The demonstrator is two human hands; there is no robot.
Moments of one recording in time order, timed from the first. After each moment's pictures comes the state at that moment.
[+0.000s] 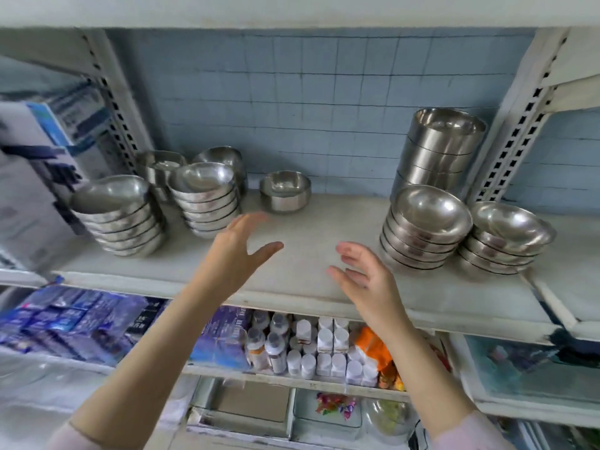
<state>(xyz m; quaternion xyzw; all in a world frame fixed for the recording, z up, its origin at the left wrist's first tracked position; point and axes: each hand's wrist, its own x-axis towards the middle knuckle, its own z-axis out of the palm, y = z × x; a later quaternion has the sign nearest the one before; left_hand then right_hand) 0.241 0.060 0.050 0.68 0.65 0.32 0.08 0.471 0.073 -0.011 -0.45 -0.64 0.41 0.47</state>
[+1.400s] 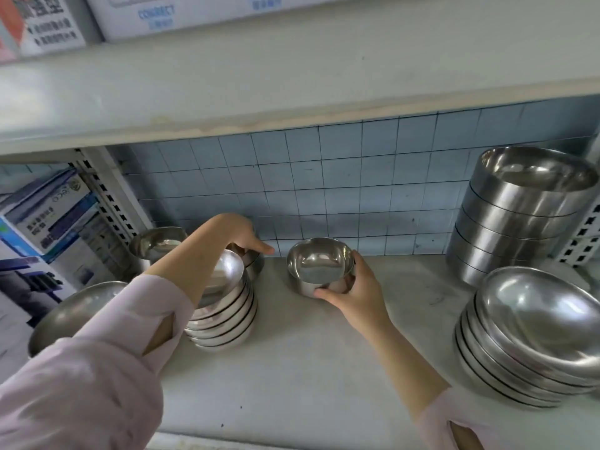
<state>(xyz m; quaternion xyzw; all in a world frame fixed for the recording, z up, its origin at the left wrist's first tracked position) 0.148 0.349 0.112 0.61 0.74 -0.26 0.11 0.369 0.289 -0.041 -0.49 -0.61 0.37 0.49</state>
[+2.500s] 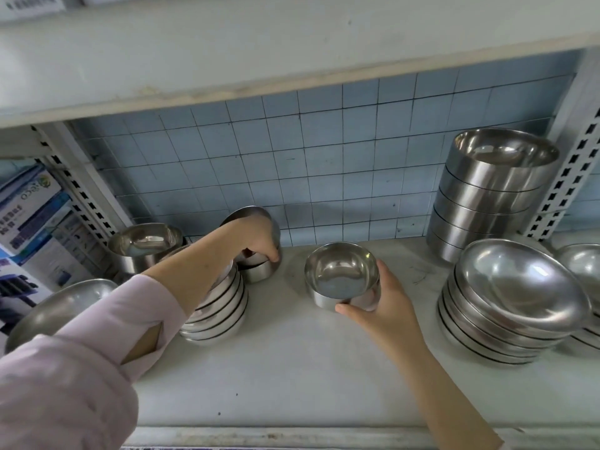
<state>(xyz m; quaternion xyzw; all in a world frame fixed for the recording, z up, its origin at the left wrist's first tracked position) 0.197 0.321 0.101 0.71 0.67 -0.20 0.04 0.418 0.218 -0.039 -0.55 -0.60 0.33 0.48</state>
